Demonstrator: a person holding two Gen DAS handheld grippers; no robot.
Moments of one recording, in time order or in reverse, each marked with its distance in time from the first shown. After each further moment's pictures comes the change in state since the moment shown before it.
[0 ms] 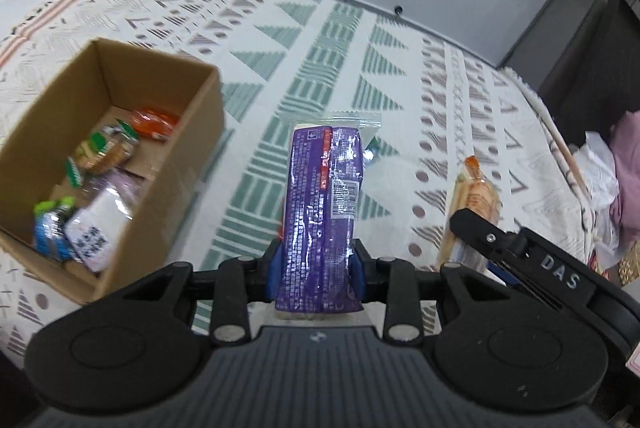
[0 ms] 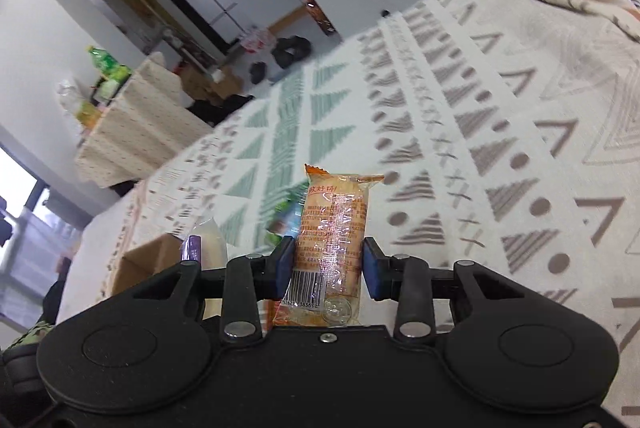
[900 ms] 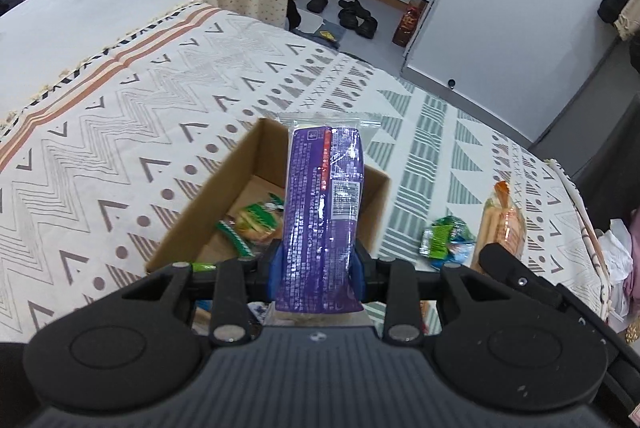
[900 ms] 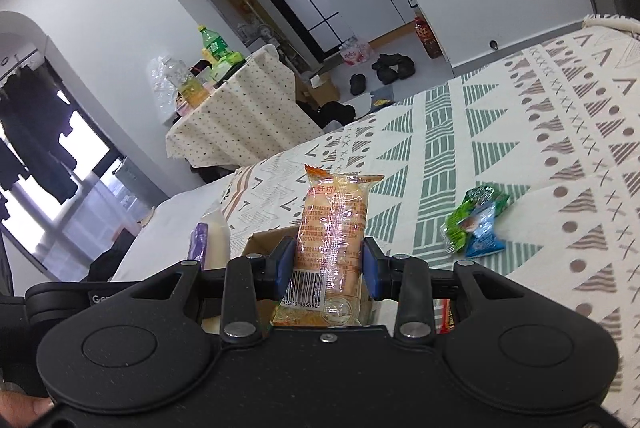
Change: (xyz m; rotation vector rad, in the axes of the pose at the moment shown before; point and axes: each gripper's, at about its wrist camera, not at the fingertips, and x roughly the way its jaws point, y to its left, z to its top) left arm -0.076 0.133 0.036 -0.123 -0.144 0.070; right arm 0.000 0.119 -0.035 -0.153 -0.058 0.209
